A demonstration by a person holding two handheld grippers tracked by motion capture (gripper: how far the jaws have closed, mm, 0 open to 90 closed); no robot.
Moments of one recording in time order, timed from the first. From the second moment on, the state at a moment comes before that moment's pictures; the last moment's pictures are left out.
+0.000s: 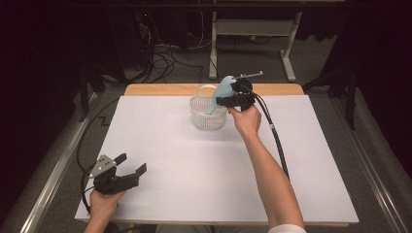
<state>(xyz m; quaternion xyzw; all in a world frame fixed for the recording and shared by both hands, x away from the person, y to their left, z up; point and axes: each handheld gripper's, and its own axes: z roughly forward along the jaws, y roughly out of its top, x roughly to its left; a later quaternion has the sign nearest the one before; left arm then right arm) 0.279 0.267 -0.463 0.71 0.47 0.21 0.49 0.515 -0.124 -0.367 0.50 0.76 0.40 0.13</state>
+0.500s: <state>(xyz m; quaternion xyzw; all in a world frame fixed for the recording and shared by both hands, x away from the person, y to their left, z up) 0.279 0.267 -0.463 0.71 0.47 0.21 0.49 0.513 -0.129 -0.372 0.50 0.76 0.40 0.14</state>
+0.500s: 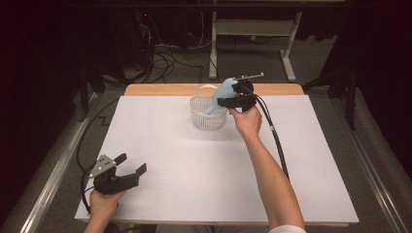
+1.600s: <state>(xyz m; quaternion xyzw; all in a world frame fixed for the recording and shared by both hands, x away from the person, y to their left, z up) 0.279 0.266 -0.463 0.71 0.47 0.21 0.49 0.510 -0.137 -0.377 0.50 0.76 0.39 0.14</state>
